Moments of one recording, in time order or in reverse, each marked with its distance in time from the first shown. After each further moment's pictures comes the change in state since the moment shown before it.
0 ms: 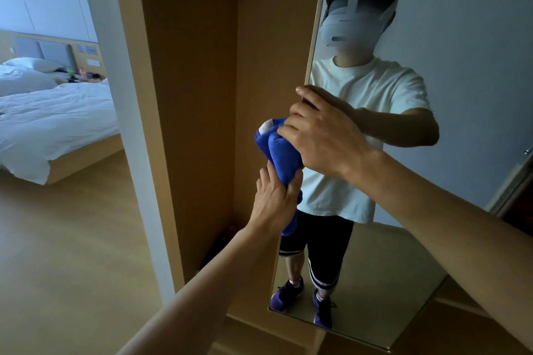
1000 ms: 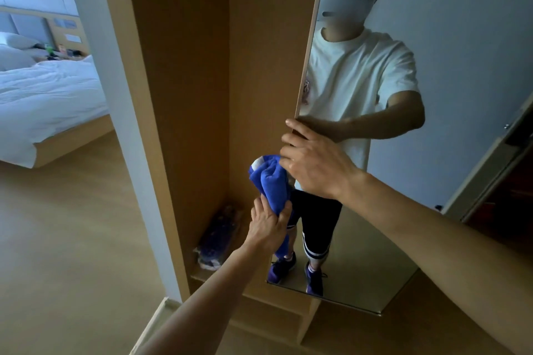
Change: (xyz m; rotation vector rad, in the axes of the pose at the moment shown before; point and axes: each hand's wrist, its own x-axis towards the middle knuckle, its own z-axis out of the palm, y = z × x) left_hand -0.059 -0.081 0.037 0.110 -0.232 -0.284; right_hand -0.044 -0.062 0.036 0.092 -0.137 -0.125
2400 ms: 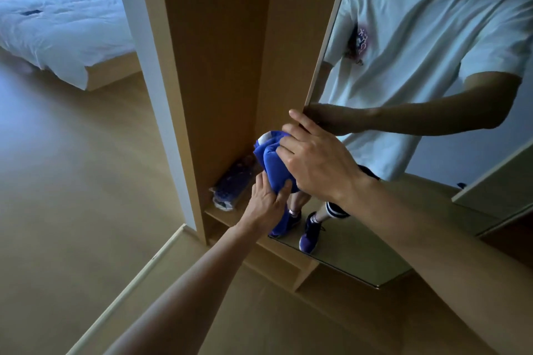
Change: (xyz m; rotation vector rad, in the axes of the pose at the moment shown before) left_hand -0.019 -0.036 0.026 -0.074 0.127 -0.029; right_hand -0.018 -0.051 0.033 0.123 0.010 -0.087
